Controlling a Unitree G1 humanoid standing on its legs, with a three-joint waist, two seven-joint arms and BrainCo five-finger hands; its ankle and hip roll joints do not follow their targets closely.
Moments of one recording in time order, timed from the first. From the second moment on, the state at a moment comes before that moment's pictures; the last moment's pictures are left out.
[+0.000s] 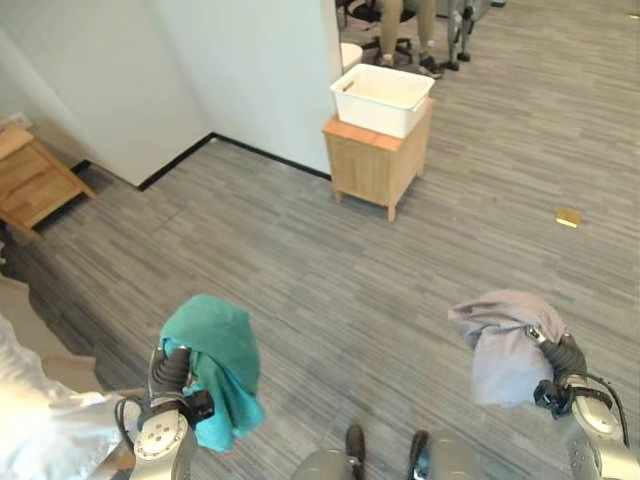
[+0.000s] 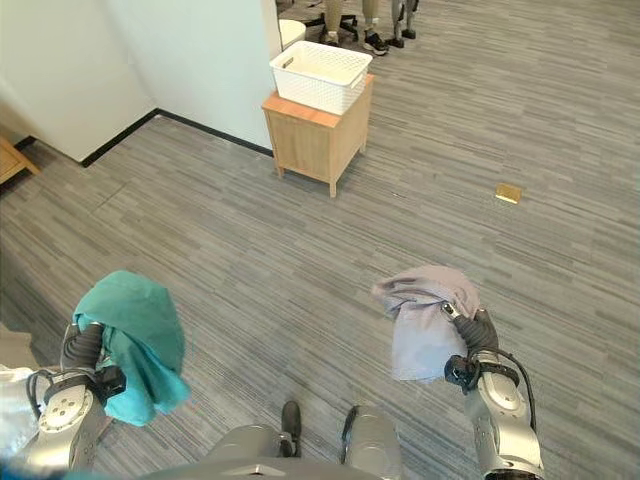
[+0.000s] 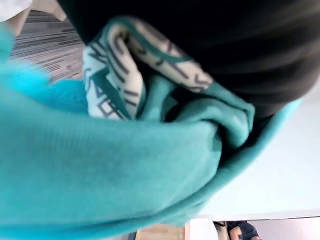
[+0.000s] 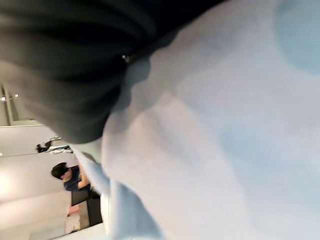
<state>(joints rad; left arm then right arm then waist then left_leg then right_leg) 0.23 0.30 0.27 0.08 -0.27 0.00 0.19 0.21 -0.33 -0.20 0.09 0.43 0.06 -0.03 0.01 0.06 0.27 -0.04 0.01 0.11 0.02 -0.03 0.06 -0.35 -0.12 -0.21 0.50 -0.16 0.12</state>
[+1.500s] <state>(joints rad) 0.16 0.33 0.24 0.12 -0.31 -0.01 0.23 0.15 -0.33 -0.18 0.13 0.40 0.04 -0.08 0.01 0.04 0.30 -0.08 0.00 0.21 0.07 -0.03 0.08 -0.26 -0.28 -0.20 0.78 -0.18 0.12</state>
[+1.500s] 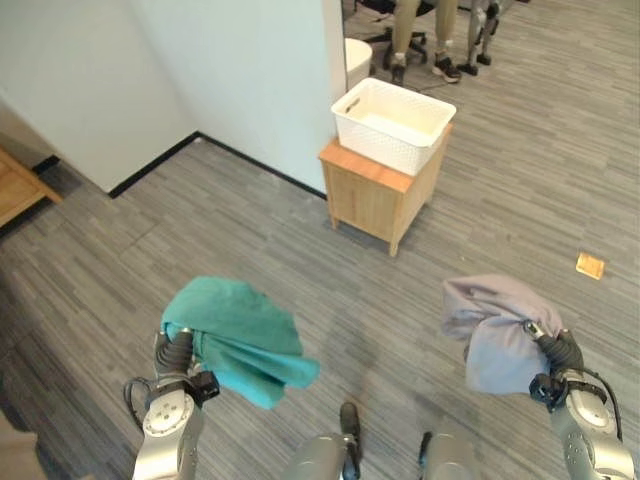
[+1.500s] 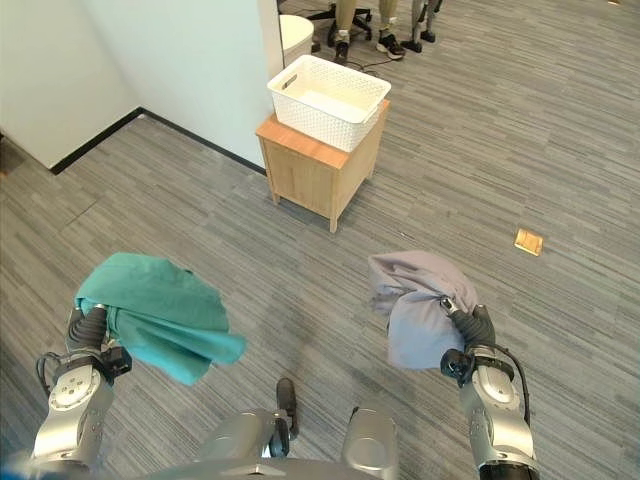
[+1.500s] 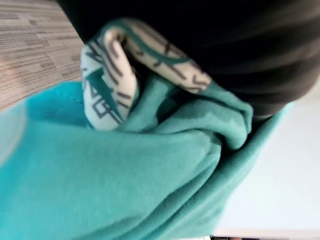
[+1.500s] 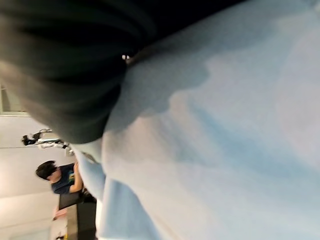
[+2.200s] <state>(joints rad) 0.18 0.28 0.27 0.15 -0.35 -0.02 0.25 0.11 -0.39 -0.24 0.16 0.40 0.04 -0.08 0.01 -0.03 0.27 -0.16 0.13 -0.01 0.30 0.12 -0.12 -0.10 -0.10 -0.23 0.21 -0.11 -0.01</state>
